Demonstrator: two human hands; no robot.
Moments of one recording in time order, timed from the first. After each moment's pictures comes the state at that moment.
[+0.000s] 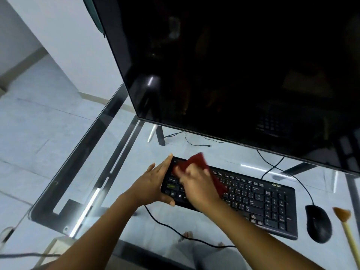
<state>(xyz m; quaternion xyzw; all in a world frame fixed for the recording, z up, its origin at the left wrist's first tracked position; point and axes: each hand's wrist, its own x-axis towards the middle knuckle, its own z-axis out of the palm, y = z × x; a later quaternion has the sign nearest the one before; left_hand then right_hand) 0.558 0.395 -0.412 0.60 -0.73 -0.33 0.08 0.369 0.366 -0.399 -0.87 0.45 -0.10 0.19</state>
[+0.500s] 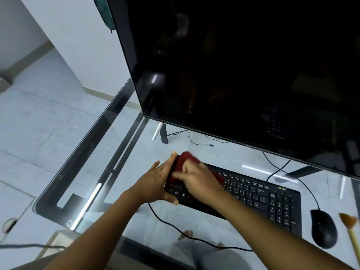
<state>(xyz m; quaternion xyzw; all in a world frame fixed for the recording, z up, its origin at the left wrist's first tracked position) 0.561 0.395 -0.411 0.59 -0.73 -0.33 0.08 0.372 0.345 -0.393 -0.90 0.37 -0.08 0.24</state>
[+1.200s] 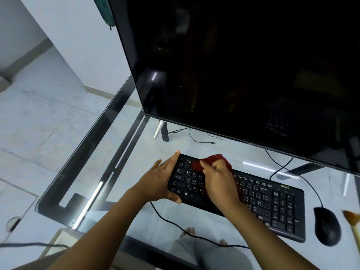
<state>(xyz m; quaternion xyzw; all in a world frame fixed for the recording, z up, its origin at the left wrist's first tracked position) 0.557 0.393 -0.407 0.59 -0.74 -0.32 0.09 0.343 0.355 -0.400 -0.78 0.57 -0.14 0.22</state>
